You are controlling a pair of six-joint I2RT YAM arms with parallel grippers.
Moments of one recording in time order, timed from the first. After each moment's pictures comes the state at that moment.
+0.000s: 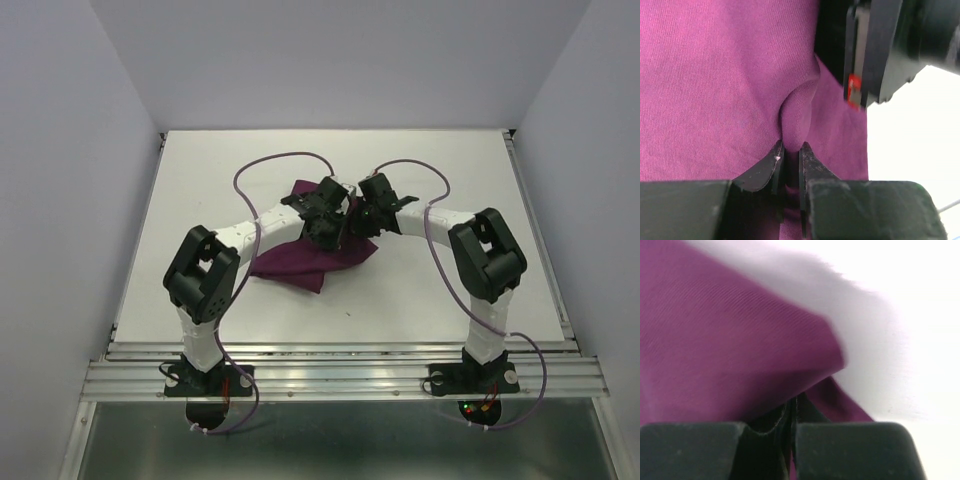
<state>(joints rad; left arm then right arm) -0.73 1.84 1.36 -0.54 0.02 -0.32 0.53 1.95 1.27 -0.22 -0.01 0.69</state>
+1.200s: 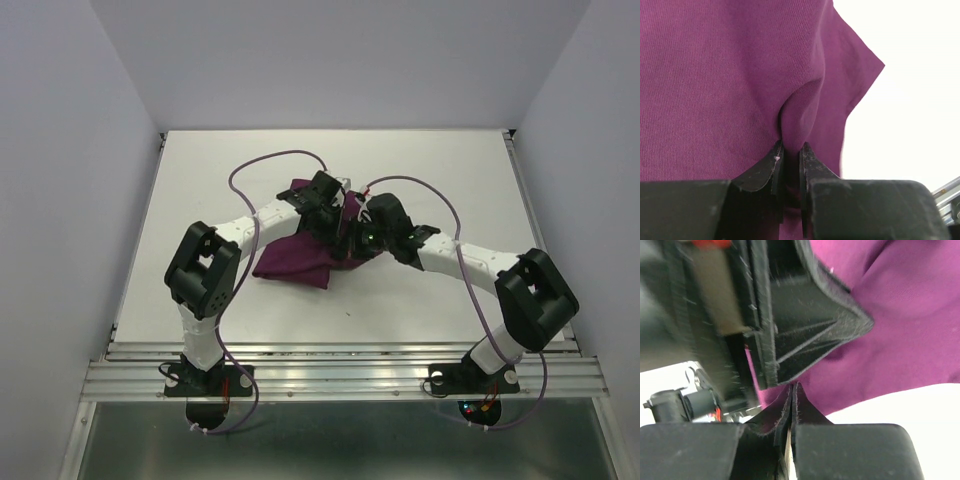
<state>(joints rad) -0.68 1.87 1.38 -0.49 0.12 -0.40 0.66 1.56 0.95 -0.04 -0.35 0.72</state>
